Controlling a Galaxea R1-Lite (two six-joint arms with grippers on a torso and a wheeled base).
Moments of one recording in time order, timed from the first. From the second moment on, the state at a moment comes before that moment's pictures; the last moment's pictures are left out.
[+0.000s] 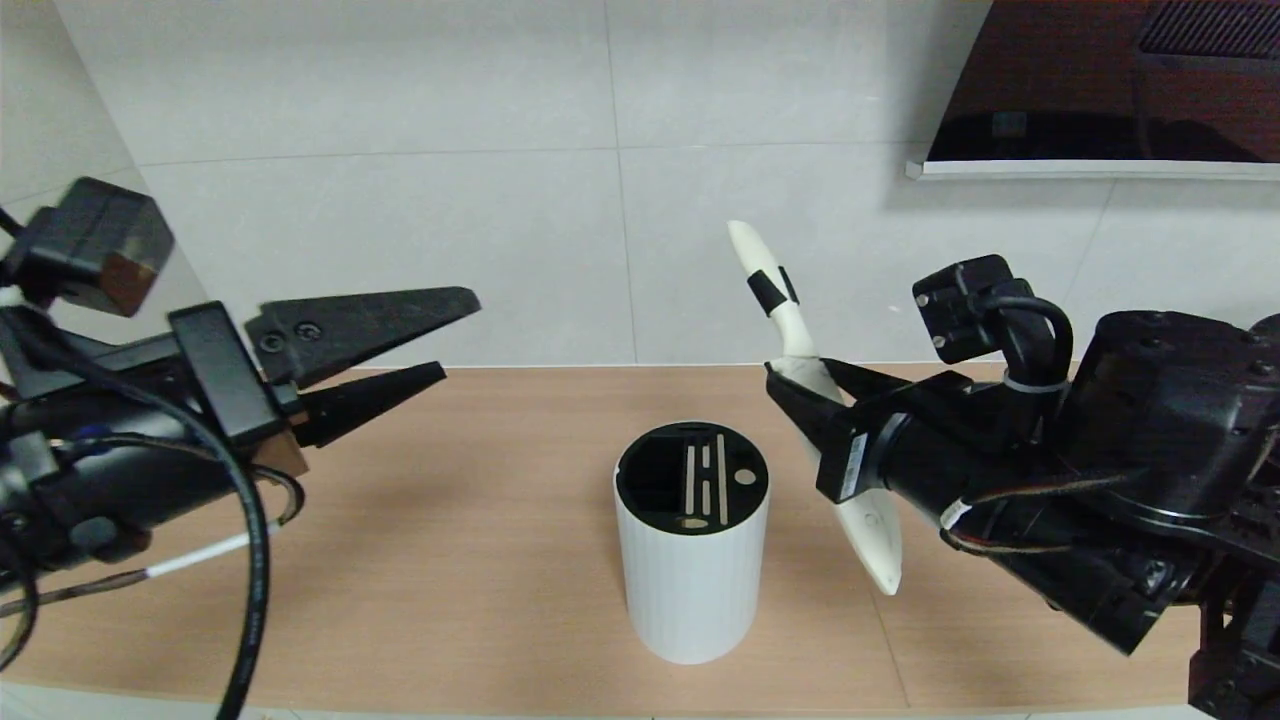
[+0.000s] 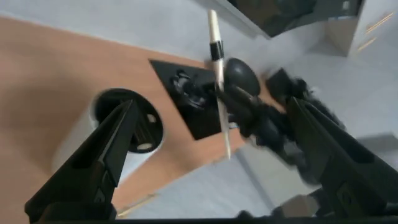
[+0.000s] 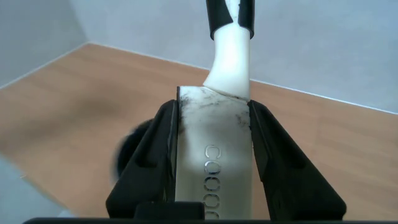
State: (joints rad) left arm -0.41 1.23 -0.68 -0.55 -0.37 -0.74; right arm 0.84 1.64 -0.72 -0.97 -0.30 0.05
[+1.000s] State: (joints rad) left arm -0.64 1.63 -0.72 -0.89 -0.23 -0.73; right arm 1.01 1.75 -0.72 -0.97 -0.37 0.05
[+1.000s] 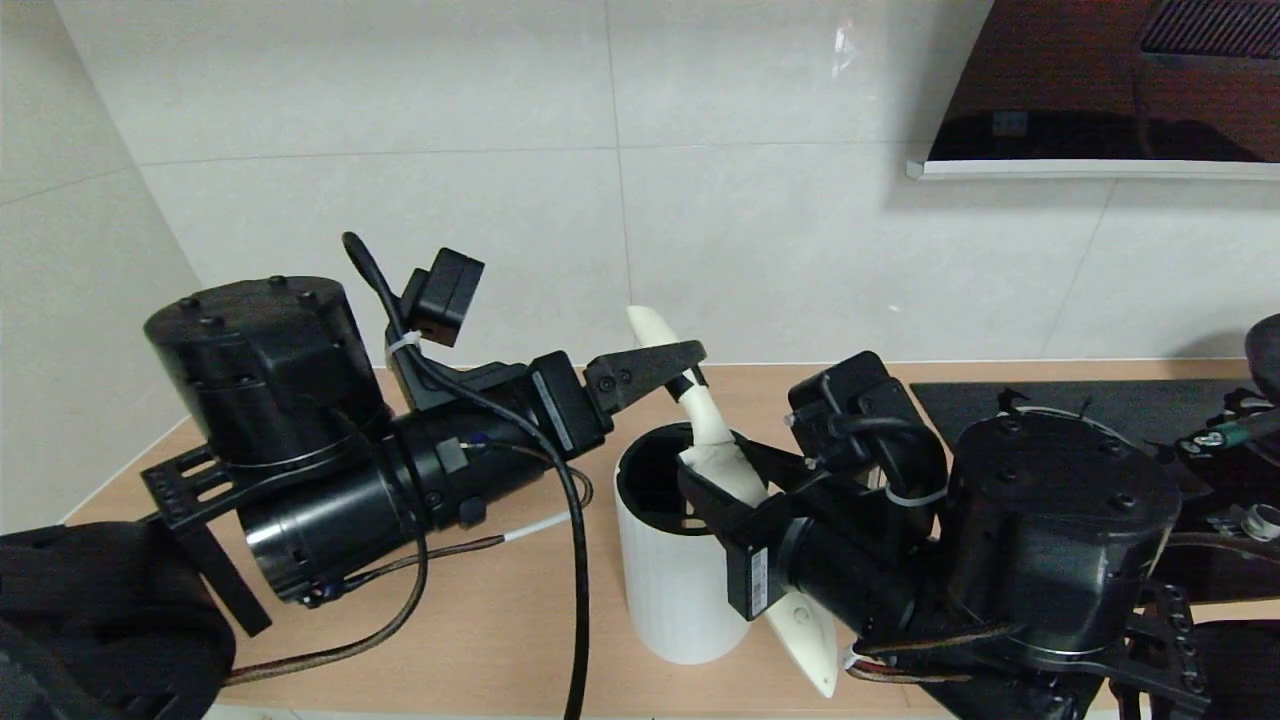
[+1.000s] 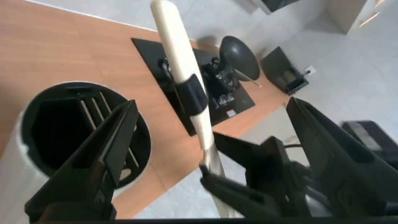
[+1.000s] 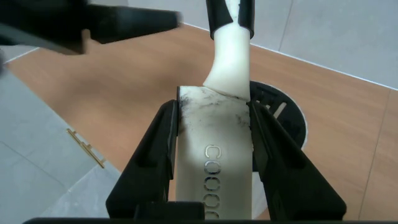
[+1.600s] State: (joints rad) left arm -0.68 1.76 -0.77 -0.96 -0.13 -0.73; right arm 1.01 1.75 -0.71 -0.97 -0.38 0.04
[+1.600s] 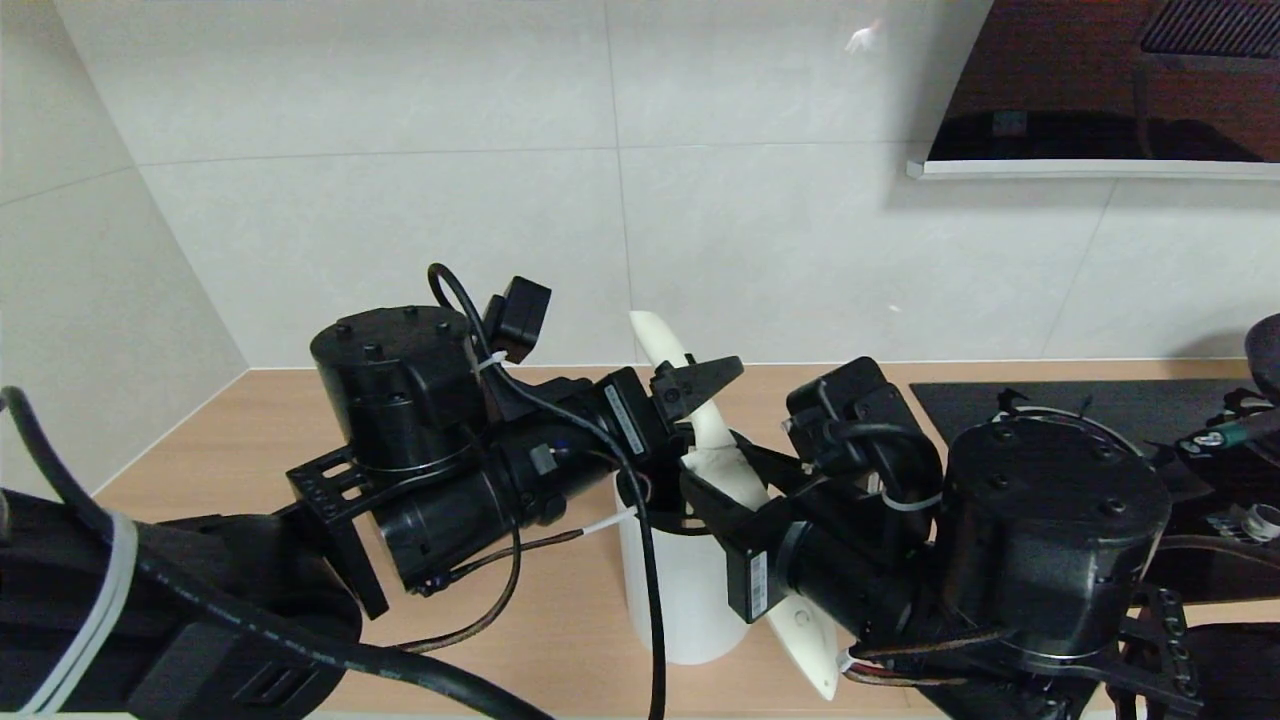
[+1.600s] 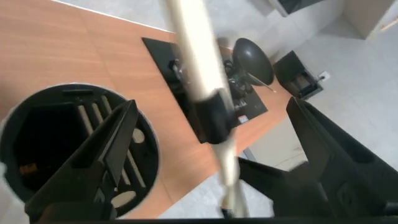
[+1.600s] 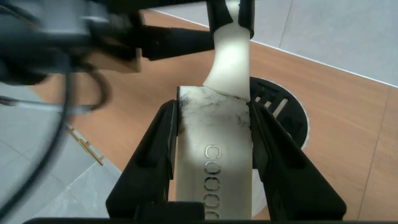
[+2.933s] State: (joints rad) left arm -0.68 1.74 -0.77 -0.95 -0.13 -0.73; right arm 1.01 1.75 -0.72 -0.98 -0.41 0.05
